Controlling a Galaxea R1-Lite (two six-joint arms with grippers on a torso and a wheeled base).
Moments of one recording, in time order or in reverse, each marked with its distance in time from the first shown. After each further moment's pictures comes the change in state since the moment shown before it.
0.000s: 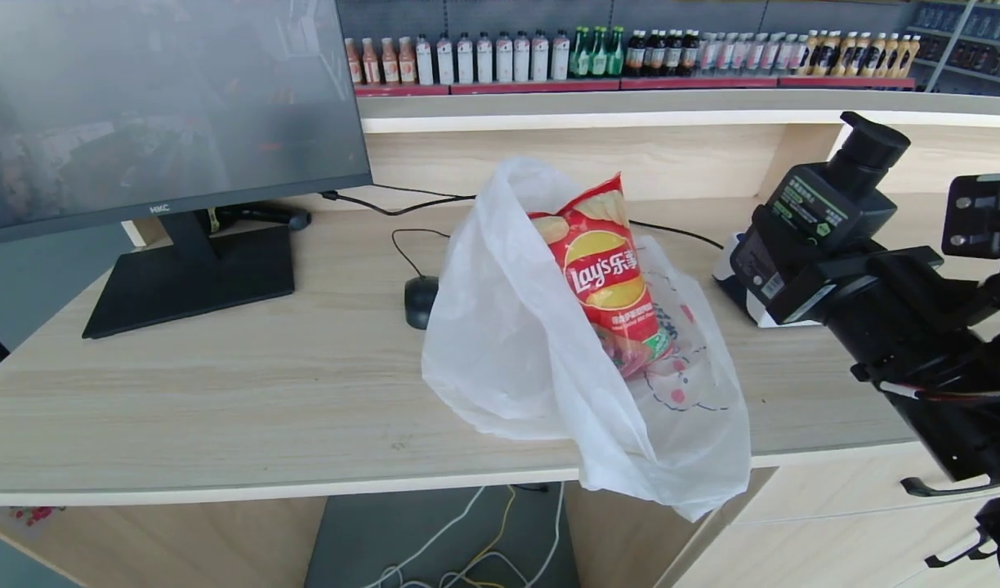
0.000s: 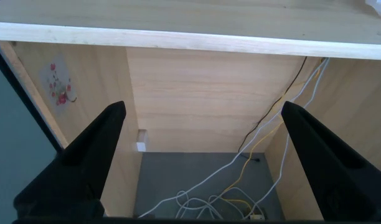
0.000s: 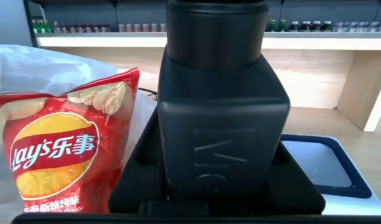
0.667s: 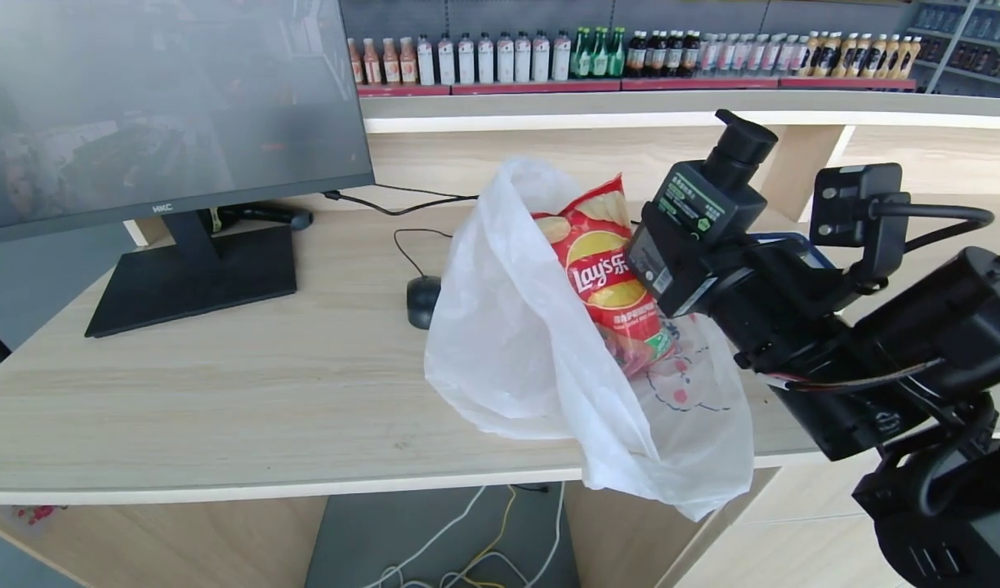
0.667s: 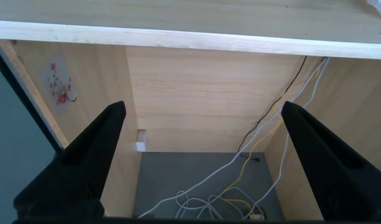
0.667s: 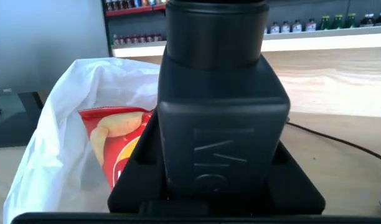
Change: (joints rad) left arm 0.000 0.000 0.000 0.000 0.000 0.000; right arm 0.161 0.159 -0.177 0.002 0.000 0.069
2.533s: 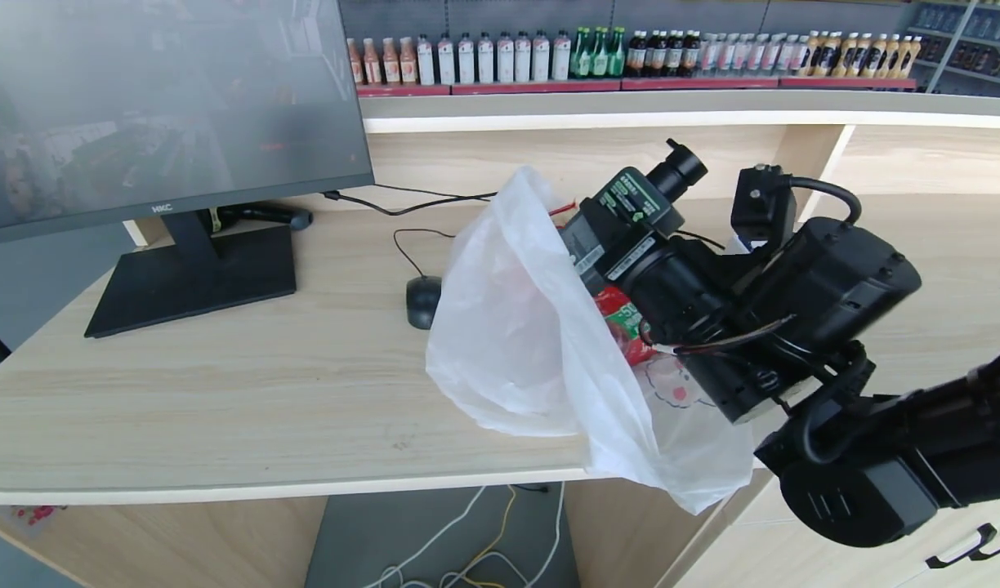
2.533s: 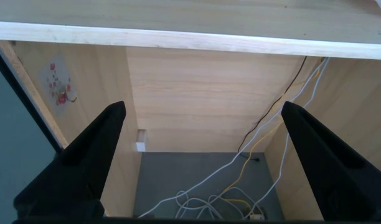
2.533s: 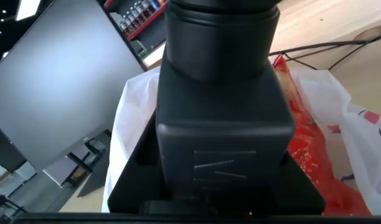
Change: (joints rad) left arm 0.000 0.000 0.000 0.000 0.000 0.000; right arm 0.064 0.119 -0.243 0.213 -0.066 0.569
